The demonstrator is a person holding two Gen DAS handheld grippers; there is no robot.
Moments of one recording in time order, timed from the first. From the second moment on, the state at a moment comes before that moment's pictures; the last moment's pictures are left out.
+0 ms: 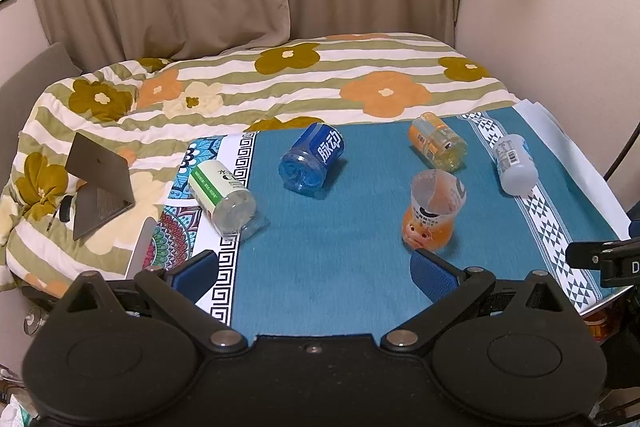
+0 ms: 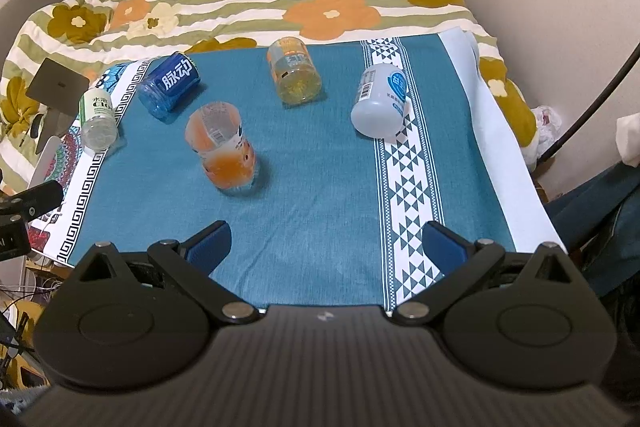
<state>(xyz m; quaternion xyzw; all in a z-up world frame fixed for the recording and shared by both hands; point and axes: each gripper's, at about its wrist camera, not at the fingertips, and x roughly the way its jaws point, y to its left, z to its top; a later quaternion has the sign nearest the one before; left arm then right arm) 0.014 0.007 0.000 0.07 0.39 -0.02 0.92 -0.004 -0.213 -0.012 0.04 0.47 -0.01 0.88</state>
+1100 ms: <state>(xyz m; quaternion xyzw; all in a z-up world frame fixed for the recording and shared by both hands) 0.031 0.008 -0.003 0.07 0.39 -0.02 0.92 0.005 -0.209 -0.019 0.03 0.47 -0.01 0.88</state>
